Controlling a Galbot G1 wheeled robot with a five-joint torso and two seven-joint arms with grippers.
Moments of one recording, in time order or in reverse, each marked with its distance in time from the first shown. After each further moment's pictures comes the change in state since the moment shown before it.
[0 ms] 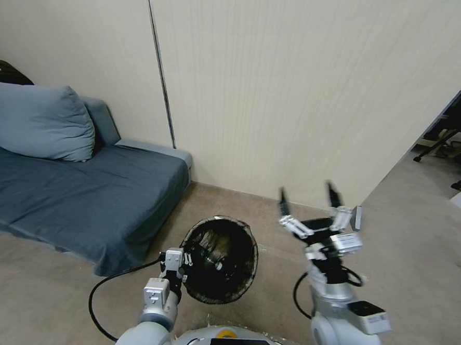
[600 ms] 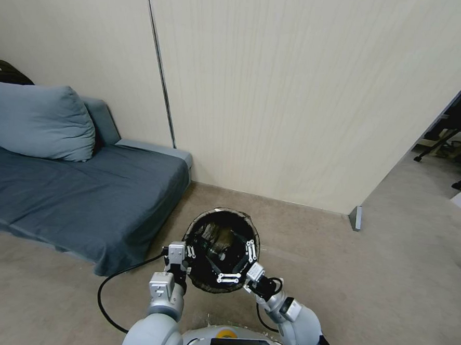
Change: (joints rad) left arm -0.065 -0.069 0.039 0.054 0.027 -0.035 -0.019; right arm 0.089 -0.114 -0.263 -0.249 0.109 0.099 -0.460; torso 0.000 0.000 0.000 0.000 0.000
